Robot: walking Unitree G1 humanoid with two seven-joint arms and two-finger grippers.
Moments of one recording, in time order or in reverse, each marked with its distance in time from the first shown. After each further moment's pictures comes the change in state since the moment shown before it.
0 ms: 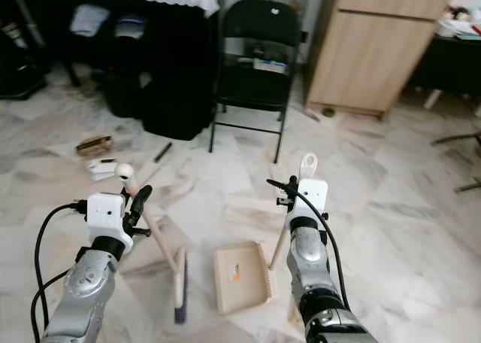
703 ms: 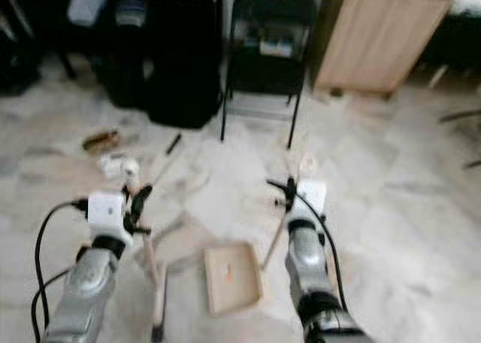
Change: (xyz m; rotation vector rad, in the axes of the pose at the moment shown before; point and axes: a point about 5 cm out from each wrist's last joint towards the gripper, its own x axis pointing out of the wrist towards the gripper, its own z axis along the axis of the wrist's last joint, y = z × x) left arm 0.003 -0.006 0.003 -0.008 -0.011 -0.015; right arm 0.000 -0.015 0.000 -0.022 -0.006 -0.030
